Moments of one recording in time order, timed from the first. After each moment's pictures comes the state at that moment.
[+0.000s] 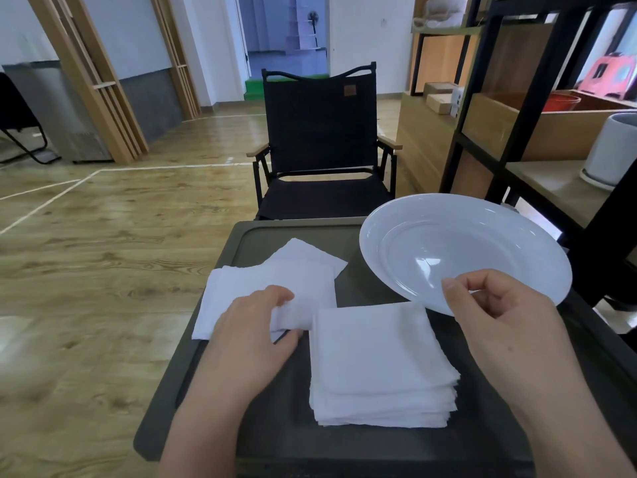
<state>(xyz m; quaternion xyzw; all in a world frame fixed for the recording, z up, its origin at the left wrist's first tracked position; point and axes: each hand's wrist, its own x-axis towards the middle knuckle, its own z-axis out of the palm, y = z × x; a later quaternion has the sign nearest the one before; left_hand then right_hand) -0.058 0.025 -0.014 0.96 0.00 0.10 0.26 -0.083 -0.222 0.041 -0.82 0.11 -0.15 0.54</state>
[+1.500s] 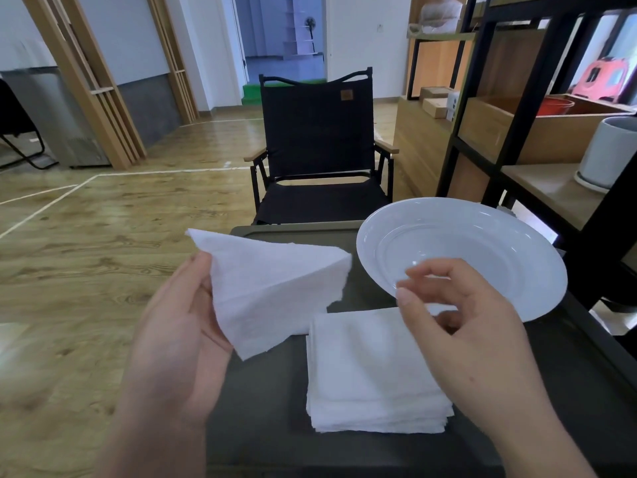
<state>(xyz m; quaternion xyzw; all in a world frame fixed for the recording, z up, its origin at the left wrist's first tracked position) -0.085 0.024 0.055 0.50 0.08 0.09 0.86 -0.091 -0.198 0.044 -0.80 0.00 -0.13 0.58</state>
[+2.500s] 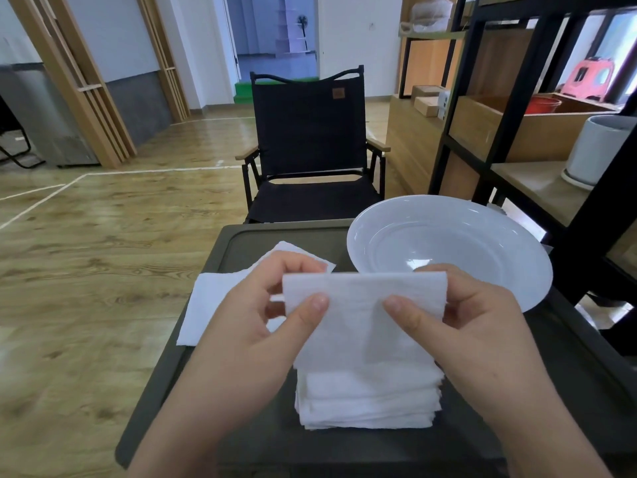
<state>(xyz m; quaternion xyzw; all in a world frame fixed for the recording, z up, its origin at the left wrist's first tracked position) -0.098 -0.014 0.060 0.79 -0.11 0.06 0.60 -0.094 -0.209 0.051 -0.76 -0.07 -0.08 0.64</state>
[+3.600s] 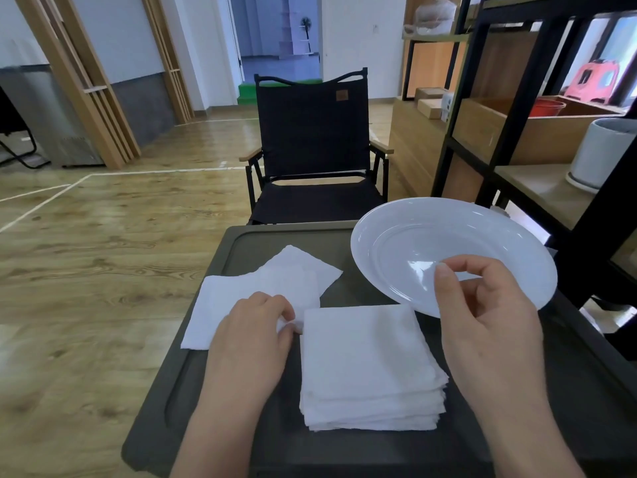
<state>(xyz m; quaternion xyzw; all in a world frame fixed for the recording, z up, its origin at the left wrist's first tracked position) -0.055 0.006 -0.013 0.97 0.01 0.15 0.20 -0.085 -0.205 0.041 -0.78 0.09 -0.22 0.58</state>
